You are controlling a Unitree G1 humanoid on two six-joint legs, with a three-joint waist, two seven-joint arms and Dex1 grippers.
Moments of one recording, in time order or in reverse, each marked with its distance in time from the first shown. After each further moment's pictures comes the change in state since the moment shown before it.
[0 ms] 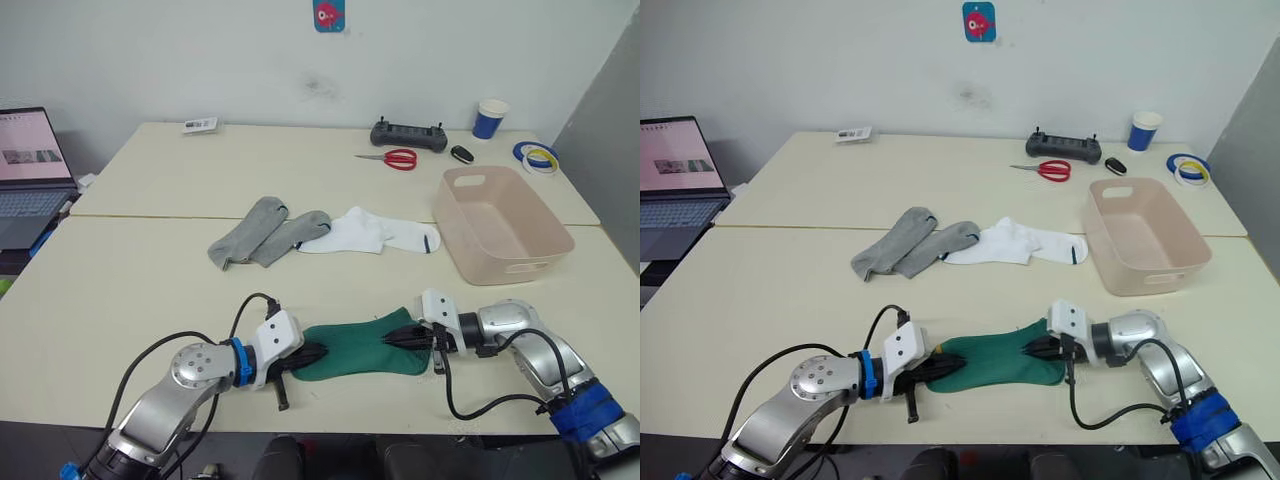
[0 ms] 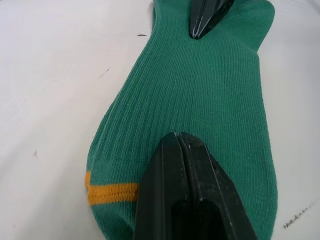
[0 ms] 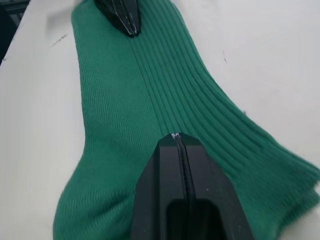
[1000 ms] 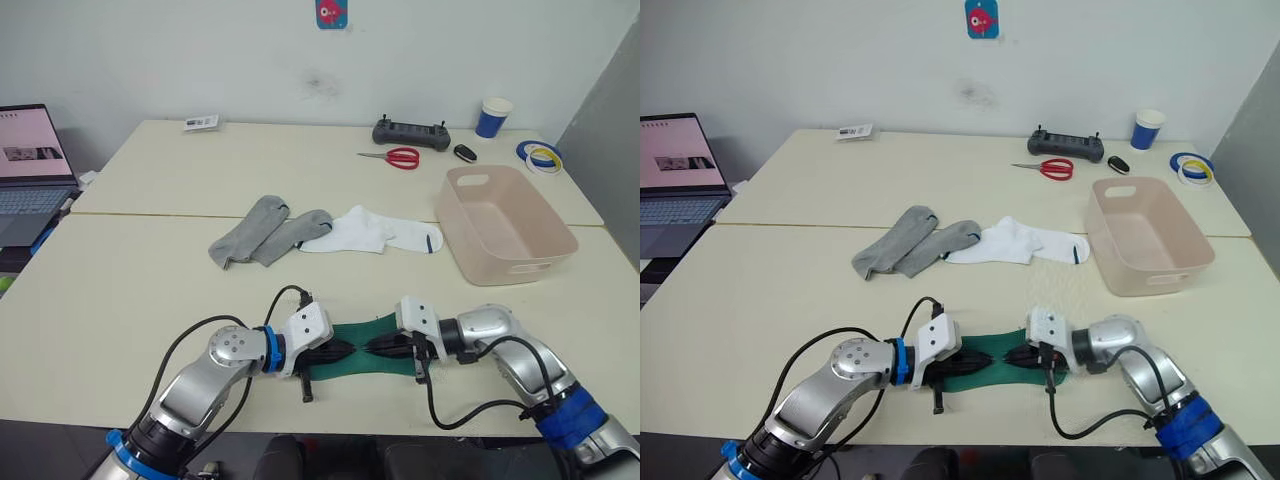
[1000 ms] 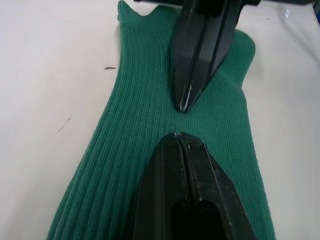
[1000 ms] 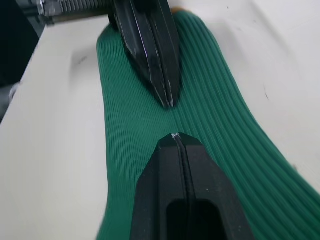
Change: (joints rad) left arm -0.149 -0.078 -0.116 0.054 0.043 0.058 -0.064; right arm -0.004 0.041 0.073 -0.090 -0.035 0.039 -0.018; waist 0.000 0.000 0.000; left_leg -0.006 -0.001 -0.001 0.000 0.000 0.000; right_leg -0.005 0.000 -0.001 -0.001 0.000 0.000
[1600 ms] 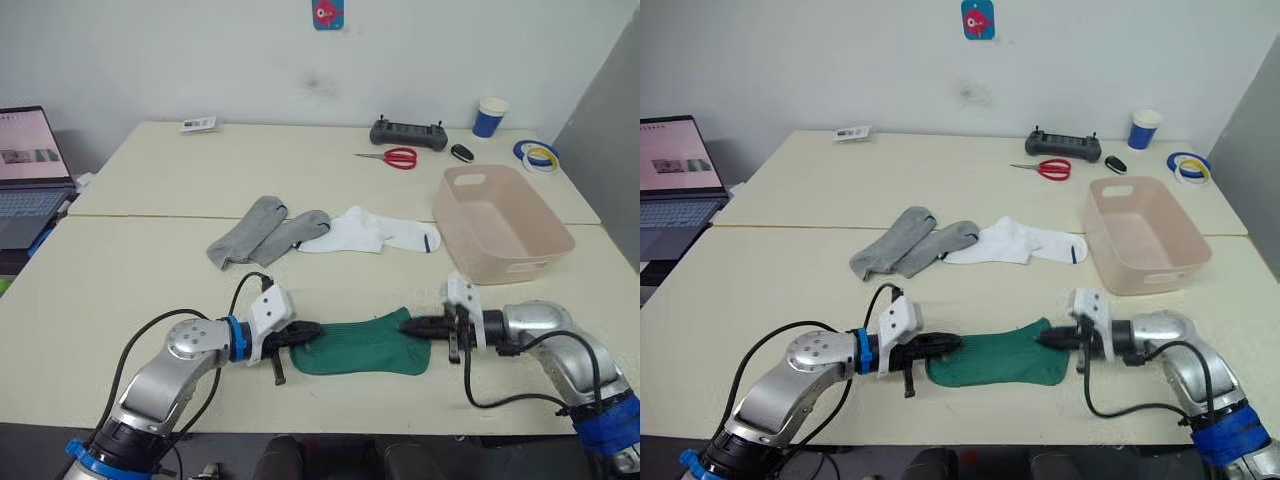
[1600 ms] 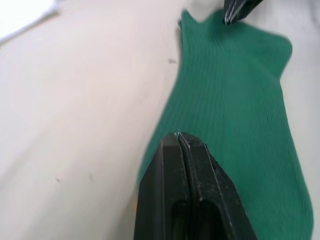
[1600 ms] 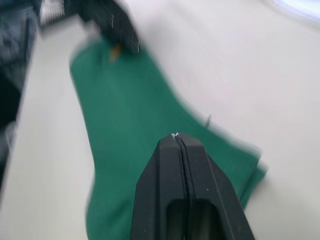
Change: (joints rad) left arm 0.035 0.039 0.207 -0.017 -0.119 -0.001 -0.014; right arm 0.042 -0.051 -0.272 -0.149 0.284 0.321 -0.076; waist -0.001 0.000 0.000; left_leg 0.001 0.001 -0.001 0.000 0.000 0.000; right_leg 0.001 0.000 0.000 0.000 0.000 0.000
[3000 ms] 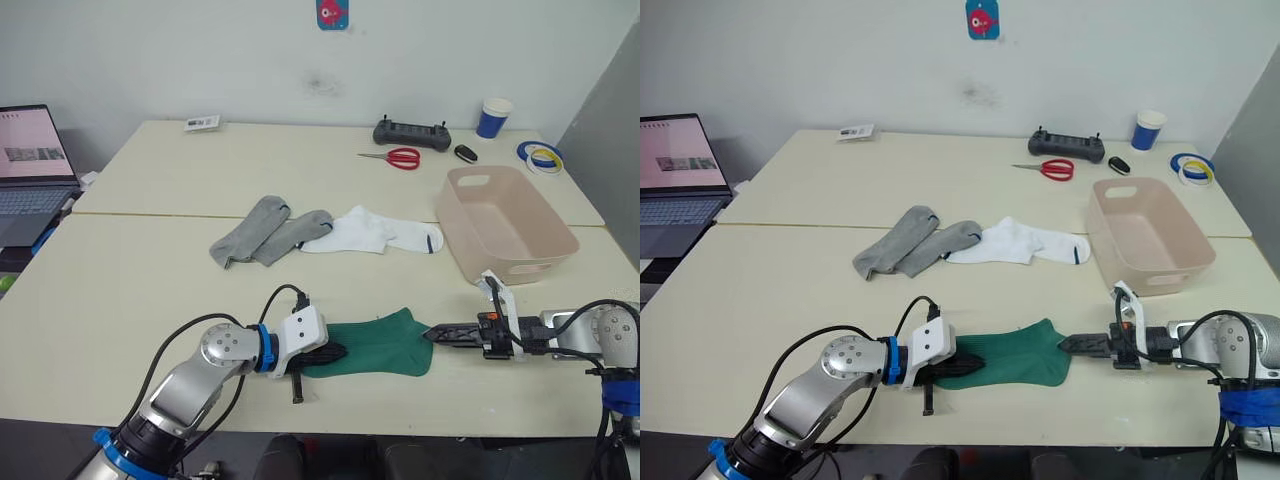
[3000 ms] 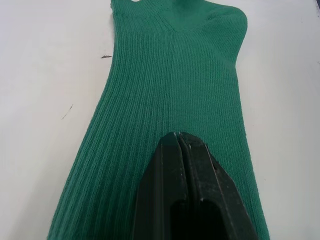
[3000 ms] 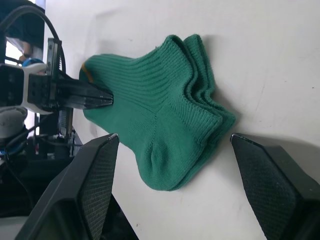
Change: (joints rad) left arm -0.050 -0.011 -0.209 0.016 0.156 -0.016 -0.021; right arm -0.098 0.017 -0.313 0.222 0.502 1.011 -0.451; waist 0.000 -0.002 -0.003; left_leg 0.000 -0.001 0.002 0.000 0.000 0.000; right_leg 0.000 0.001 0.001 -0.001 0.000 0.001
